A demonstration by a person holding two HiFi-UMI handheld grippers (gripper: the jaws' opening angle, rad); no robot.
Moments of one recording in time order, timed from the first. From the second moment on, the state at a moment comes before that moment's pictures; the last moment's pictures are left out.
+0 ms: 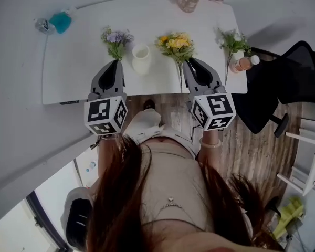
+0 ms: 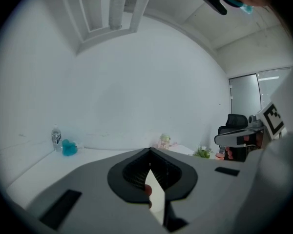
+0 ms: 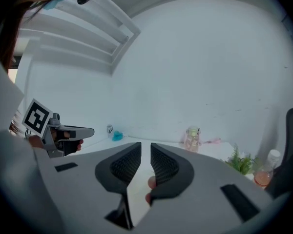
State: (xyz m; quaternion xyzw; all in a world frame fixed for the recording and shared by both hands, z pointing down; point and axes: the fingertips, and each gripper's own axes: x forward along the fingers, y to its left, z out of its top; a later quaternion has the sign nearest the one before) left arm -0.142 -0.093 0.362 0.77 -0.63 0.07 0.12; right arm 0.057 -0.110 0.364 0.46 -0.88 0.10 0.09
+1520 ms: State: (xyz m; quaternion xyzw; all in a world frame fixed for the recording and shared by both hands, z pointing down) left arm -0.180 -0.209 0.384 0.77 -0.61 0.07 0.16; right arm 0.069 -0.210 0.509 0.47 -0.80 0.25 0.27
